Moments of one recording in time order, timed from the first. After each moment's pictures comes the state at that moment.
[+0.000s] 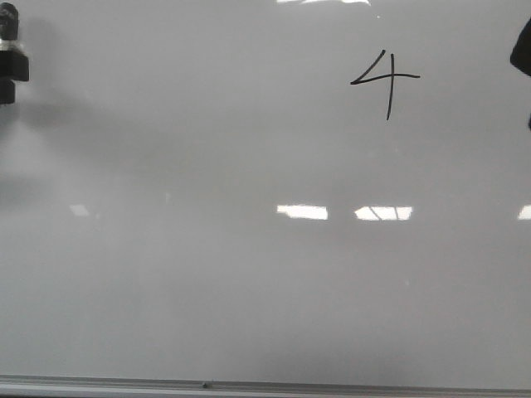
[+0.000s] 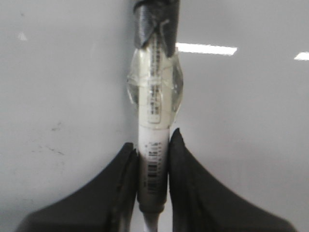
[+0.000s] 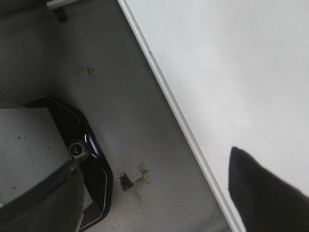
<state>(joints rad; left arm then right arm) -0.10 1.49 -0.69 0.06 -0.35 -0.20 0.70 0.93 -0.89 0.12 0.96 -0.39</state>
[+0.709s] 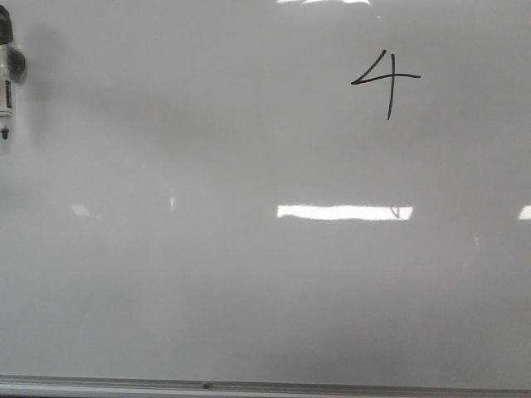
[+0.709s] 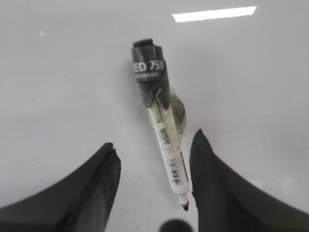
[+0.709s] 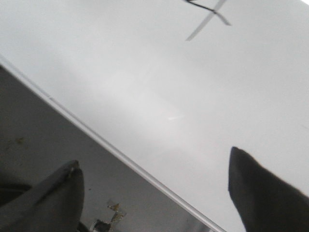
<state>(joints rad) -0.10 1.26 -0.87 0.23 0.18 -0.20 0.56 0.78 -0.99 -0.19 1.01 0.05</state>
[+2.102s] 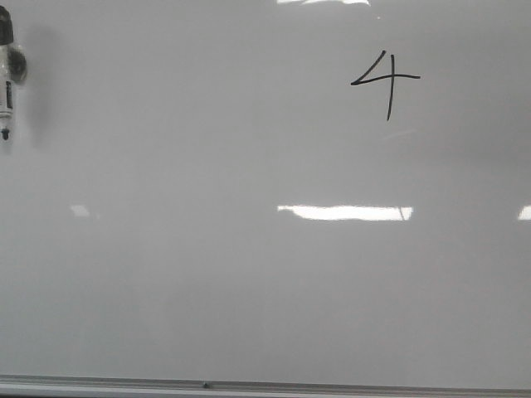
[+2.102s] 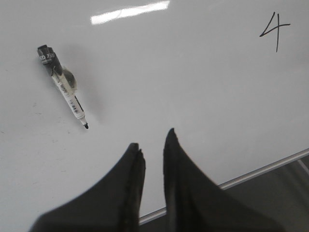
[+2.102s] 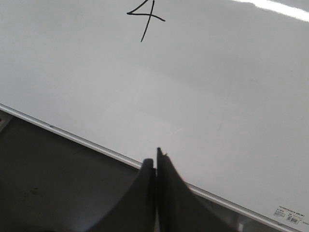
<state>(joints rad) -0.53 0.69 -1.00 0.14 0.91 -0.14 0.53 0.47 -0.97 -0.19 1.16 0.18</state>
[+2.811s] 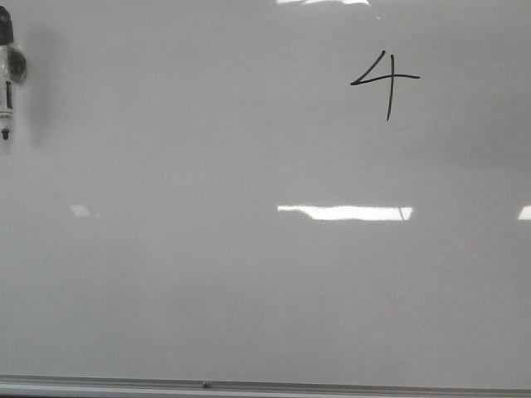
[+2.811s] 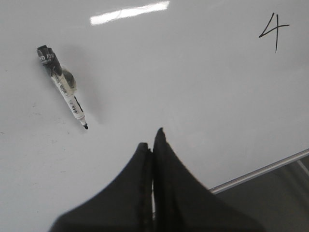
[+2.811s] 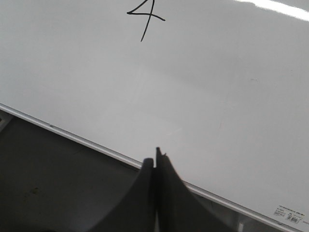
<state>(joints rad) -0.53 0.69 -1.00 0.15 0.90 -0.14 0.53 0.47 -0.97 -0.18 1.16 0.18</state>
